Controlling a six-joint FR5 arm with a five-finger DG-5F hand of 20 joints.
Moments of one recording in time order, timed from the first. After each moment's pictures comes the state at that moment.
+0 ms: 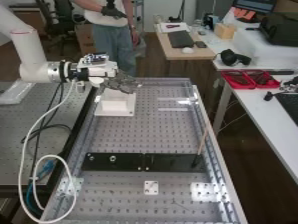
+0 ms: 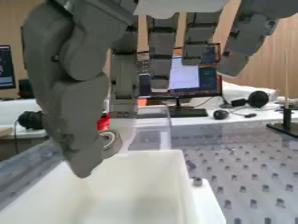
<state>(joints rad) 2.11 -1.69 -2.38 -2.26 -1.08 -0.70</state>
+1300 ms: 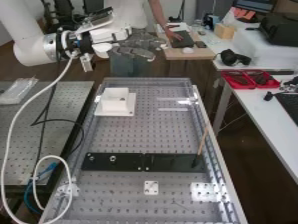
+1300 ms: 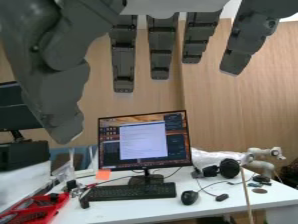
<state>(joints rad) 1.79 -1.60 -2.09 -2.41 -1.28 -0.77</state>
